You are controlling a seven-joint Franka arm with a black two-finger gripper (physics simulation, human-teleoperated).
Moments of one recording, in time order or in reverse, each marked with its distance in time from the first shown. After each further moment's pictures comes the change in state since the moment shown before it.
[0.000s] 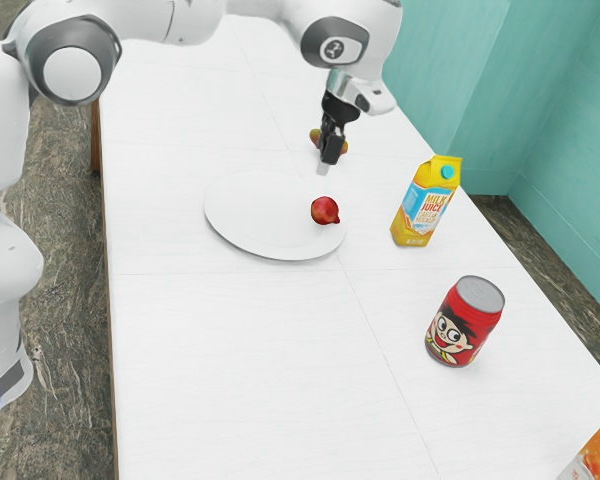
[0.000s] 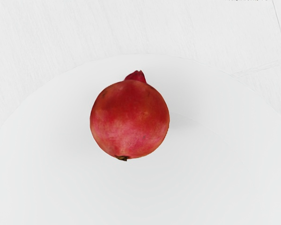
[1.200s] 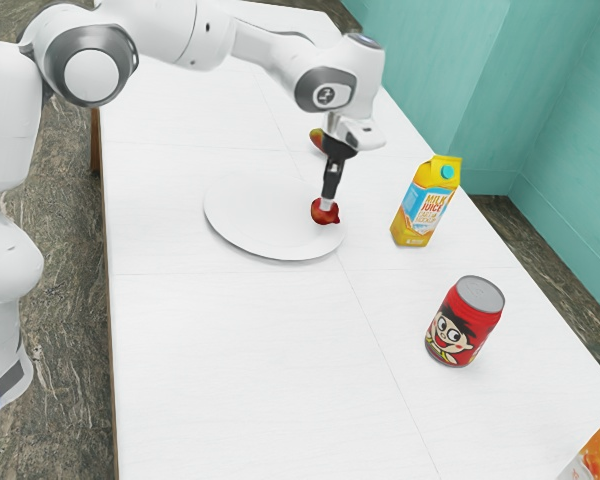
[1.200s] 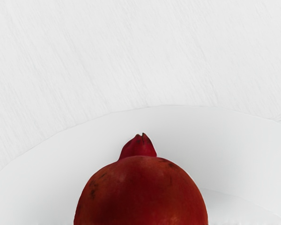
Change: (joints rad) arm 0.005 0.093 0.037 -0.130 -0.067 0.299 0.195
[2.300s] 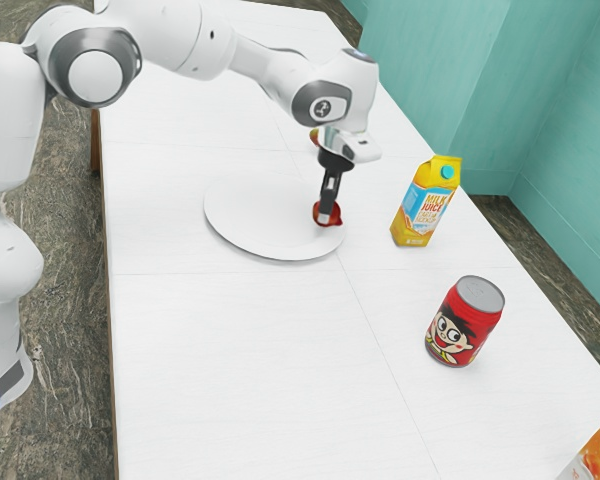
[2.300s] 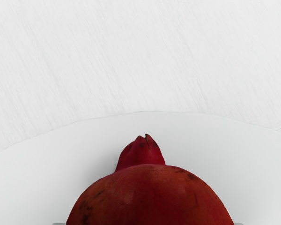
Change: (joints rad) arm -0.010 0.018 0.017 -0.057 -0.056 0.052 0.024
